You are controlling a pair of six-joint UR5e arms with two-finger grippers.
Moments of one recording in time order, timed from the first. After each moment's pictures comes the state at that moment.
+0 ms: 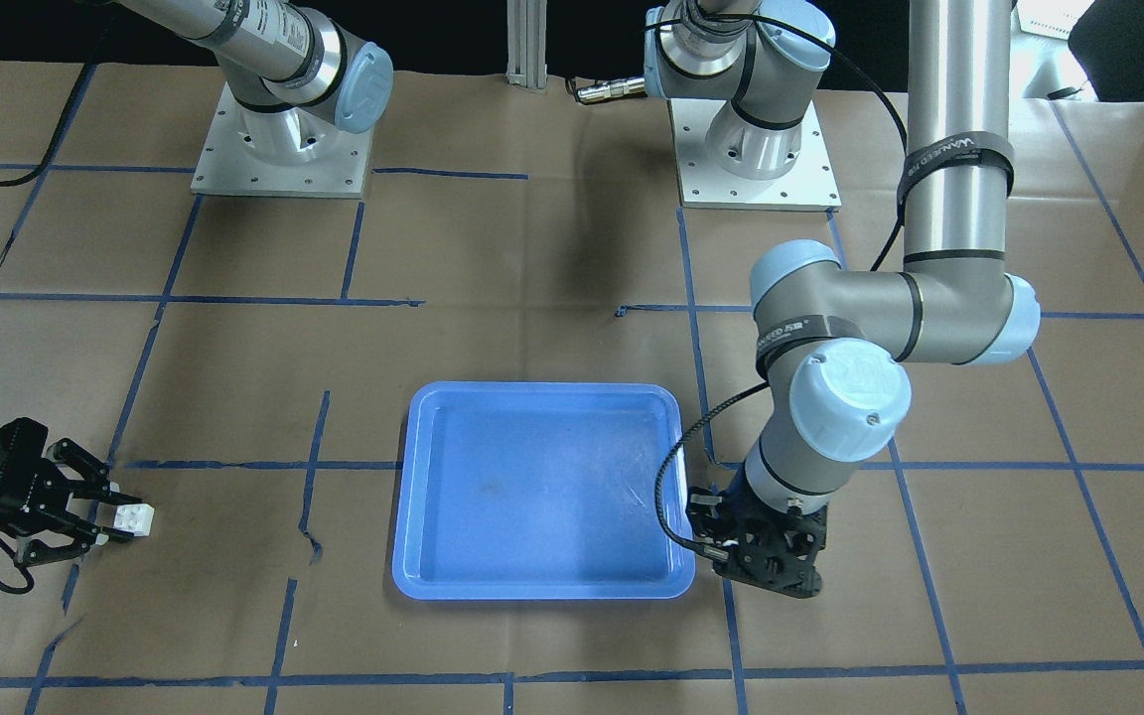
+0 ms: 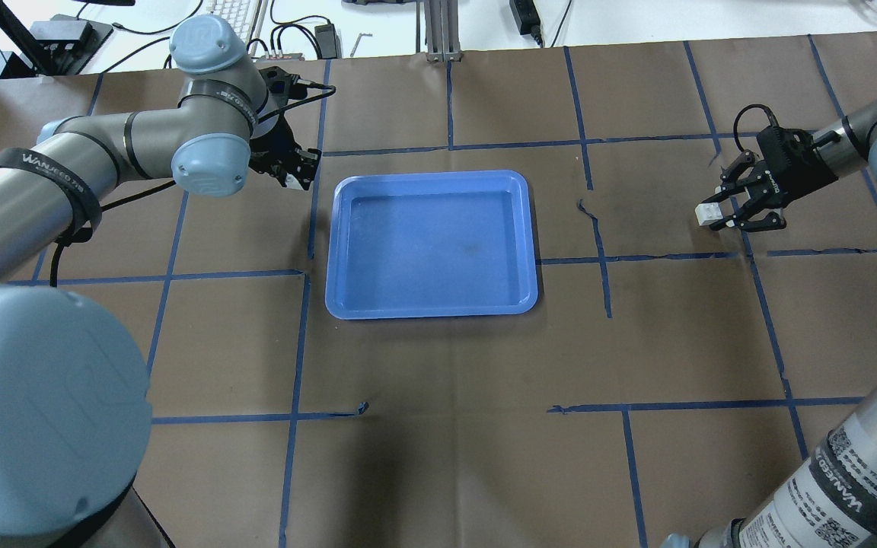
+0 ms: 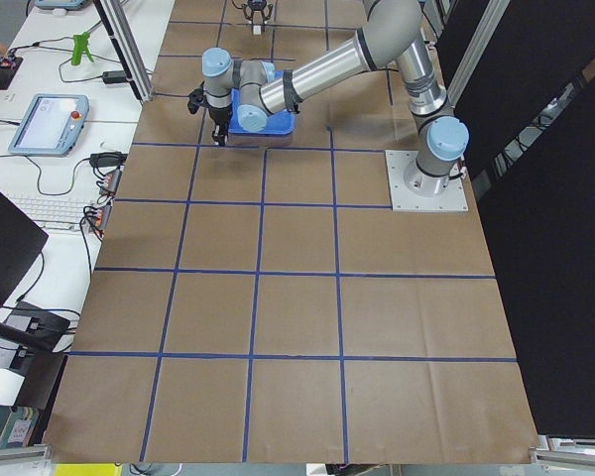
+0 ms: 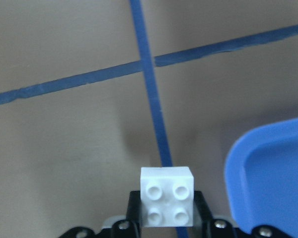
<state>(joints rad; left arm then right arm) -1.61 -2.09 -1.58 -0.95 1.56 0.30 1.03 -0.94 1.59 -1.87 -1.06 -2.29</state>
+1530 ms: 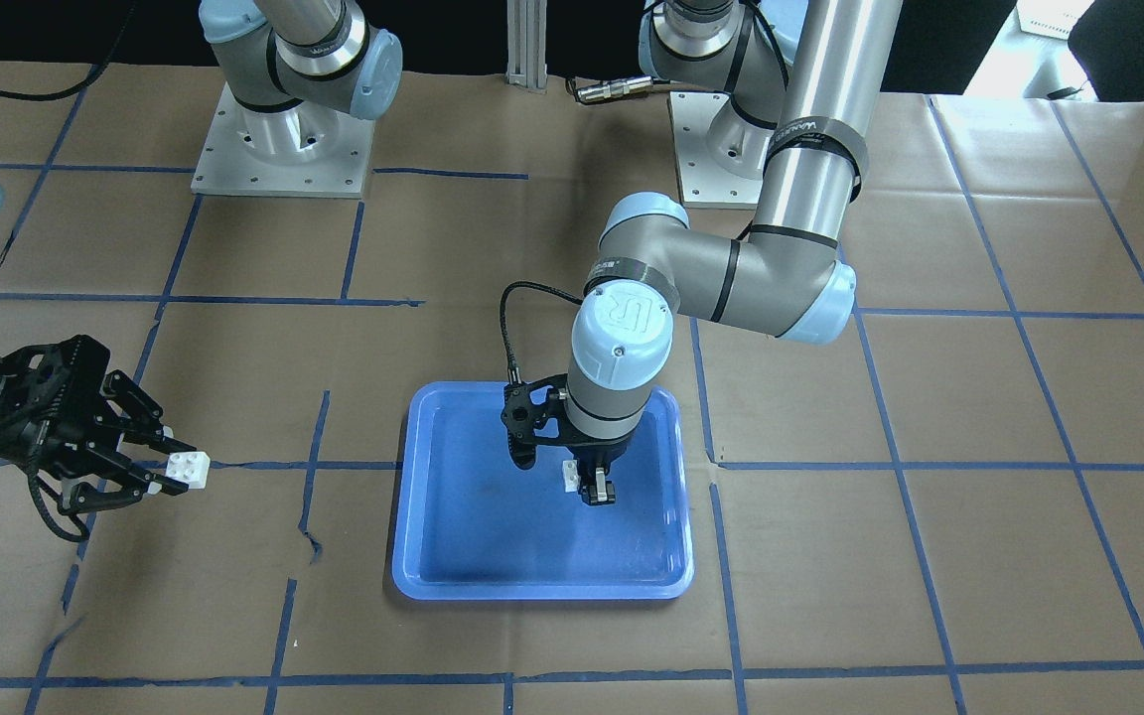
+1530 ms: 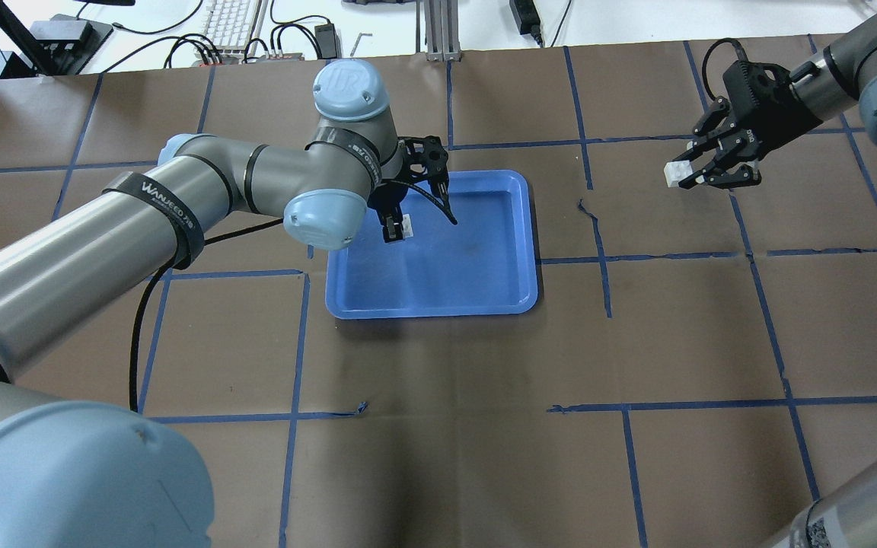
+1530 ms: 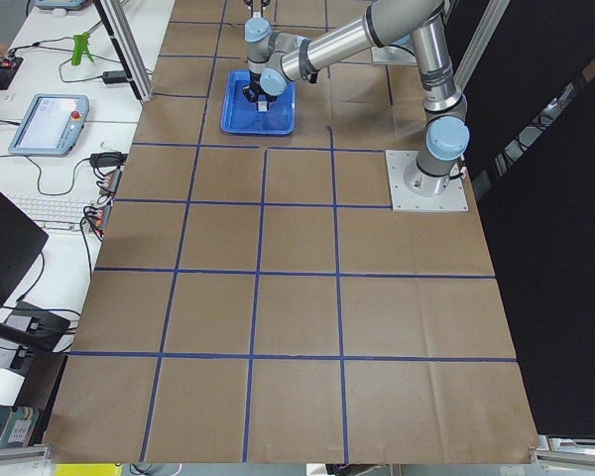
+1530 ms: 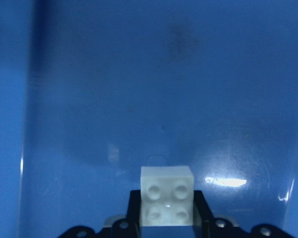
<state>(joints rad) -1.85 -2.10 -1.70 -0.89 1.55 1.21 1.21 -1.21 1.66 -1.80 -1.02 -2.06</state>
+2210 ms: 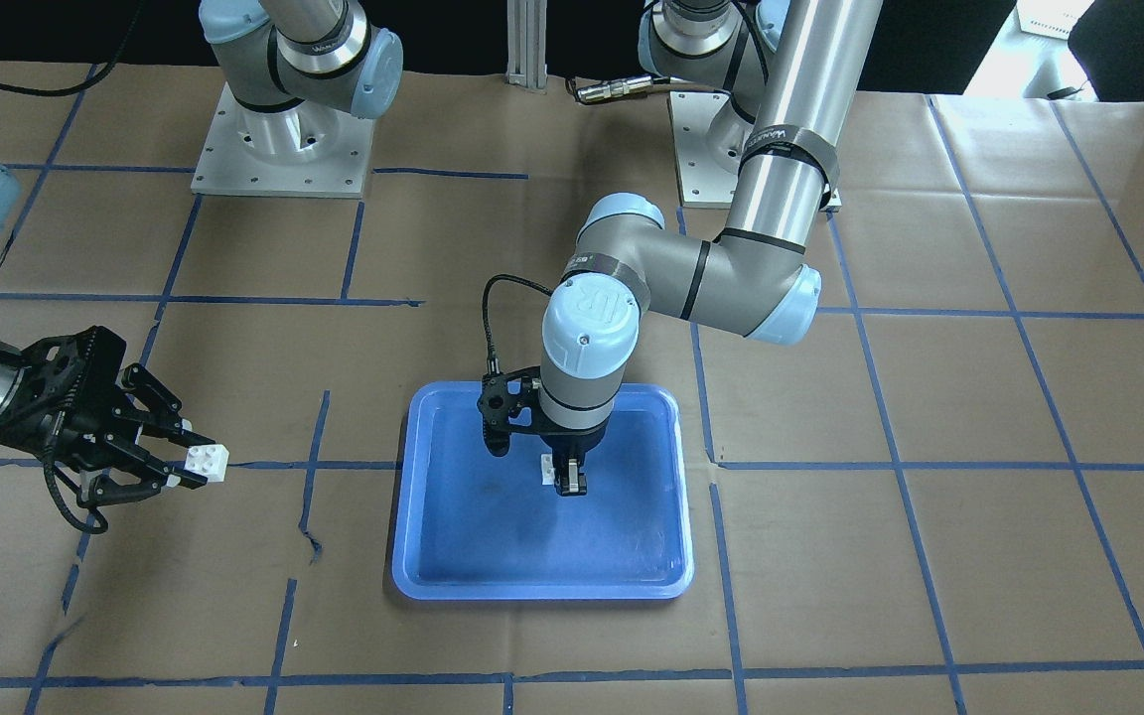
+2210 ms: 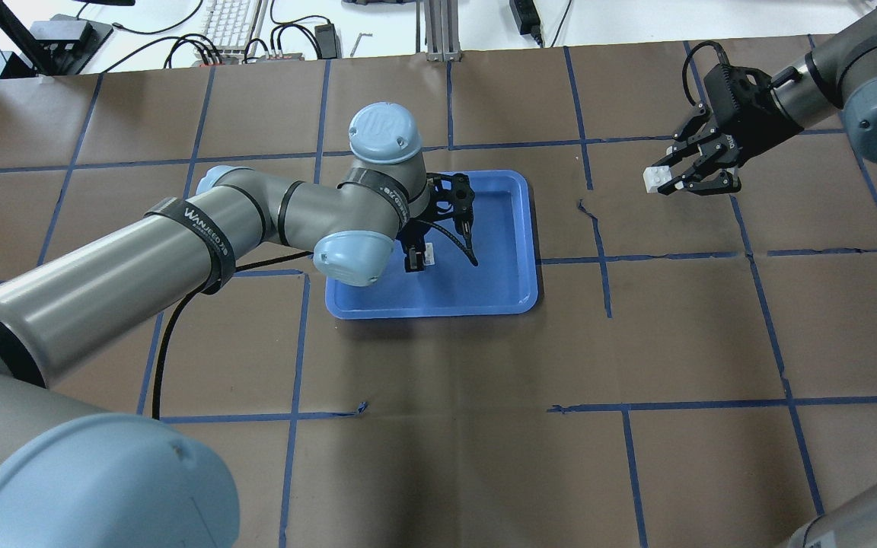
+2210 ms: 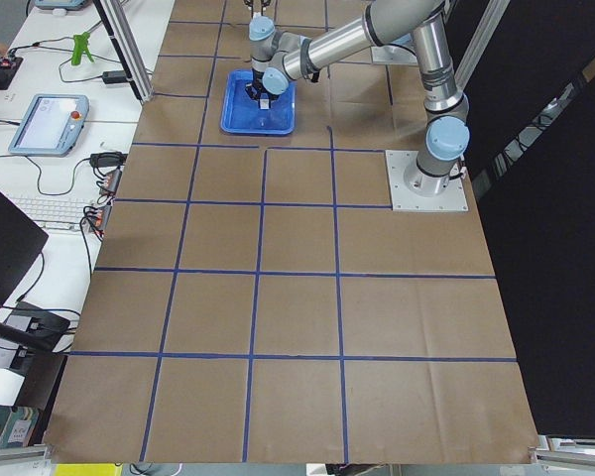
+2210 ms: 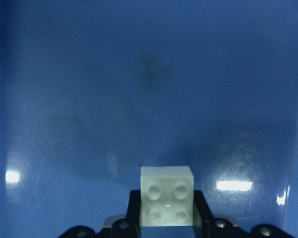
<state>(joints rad) -1.88 -2.12 -1.71 -0.84 1.55 1.20 1.21 -1.22 1.67 -1.80 -1.01 -2.06</state>
